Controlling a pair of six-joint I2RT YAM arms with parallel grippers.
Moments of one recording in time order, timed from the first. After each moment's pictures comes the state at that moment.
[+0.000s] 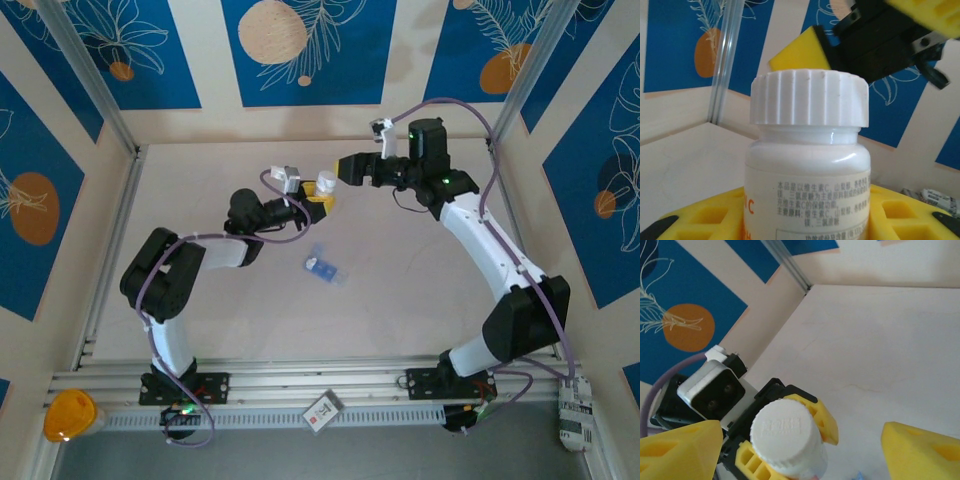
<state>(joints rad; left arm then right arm) -0.49 1.85 0.94 1.19 0.81 -0.48 0.33 1.50 1.41 -0.36 -0.68 0.34</state>
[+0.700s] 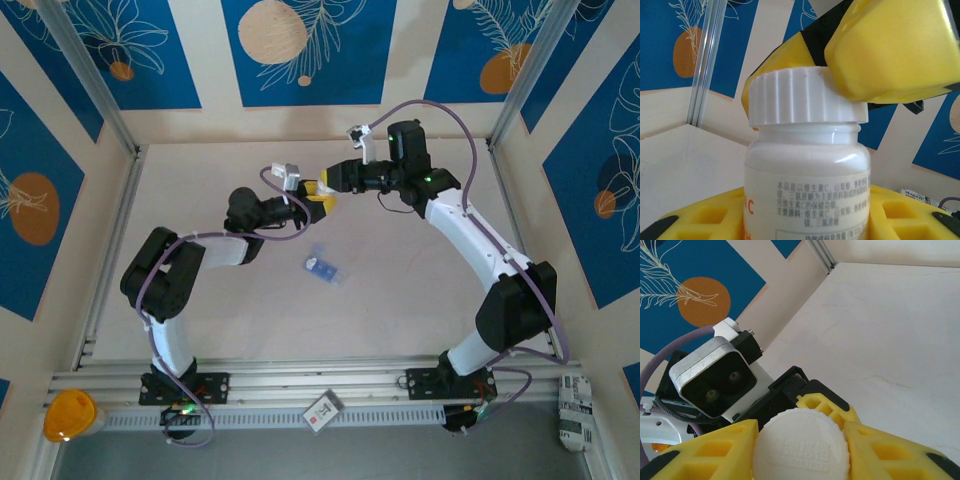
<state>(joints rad) -0.49 1.86 0.96 1.22 0.86 -0.55 0.39 1.56 1.43 -0.37 -0.72 0.32</state>
